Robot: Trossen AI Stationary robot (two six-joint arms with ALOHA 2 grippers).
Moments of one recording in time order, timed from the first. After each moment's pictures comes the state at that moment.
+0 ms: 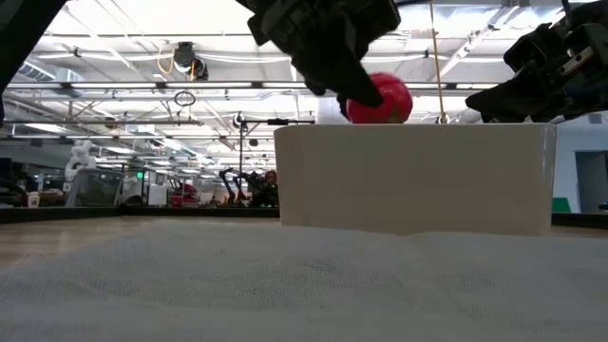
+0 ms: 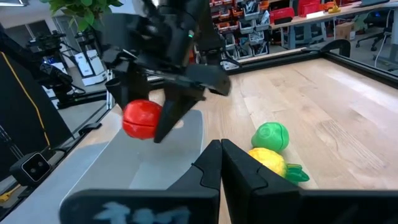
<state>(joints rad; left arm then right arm) -0.04 2.08 1.66 -0.53 0.49 0.34 -0.14 0.27 0.02 0.16 -0.21 0.19</state>
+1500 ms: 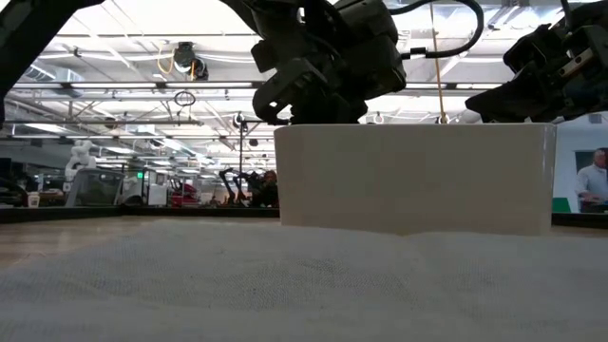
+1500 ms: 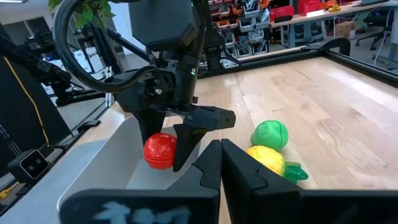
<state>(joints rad) -0.05 2.19 1.66 -0.58 0.37 0.44 -0.14 0.28 0.02 0.16 -0.21 0.19</state>
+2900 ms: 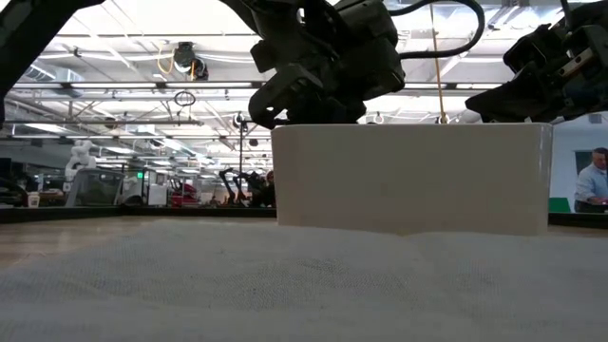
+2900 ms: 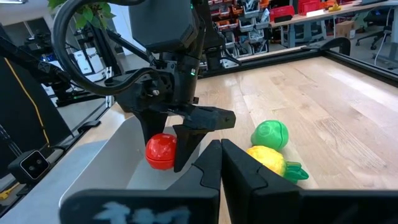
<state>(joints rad) -0.06 2.19 1.66 -0.59 0.36 0.49 -0.14 0.28 0.02 0.16 -0.21 0.19</state>
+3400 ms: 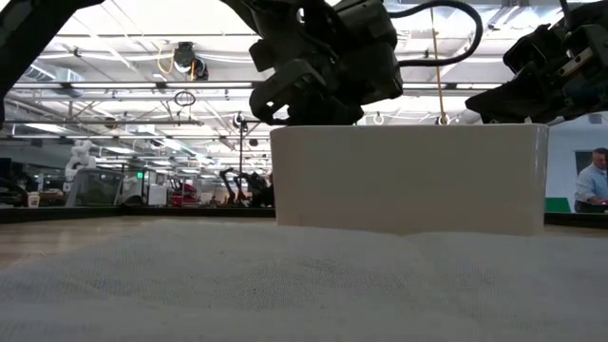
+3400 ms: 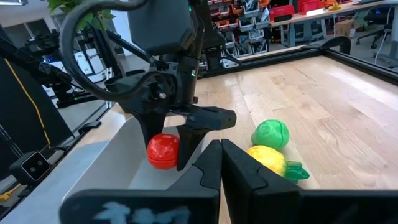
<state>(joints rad) -0.06 2.19 1.66 -0.61 0.36 0.39 -0.14 0.28 0.02 0.16 -0.21 0.20</state>
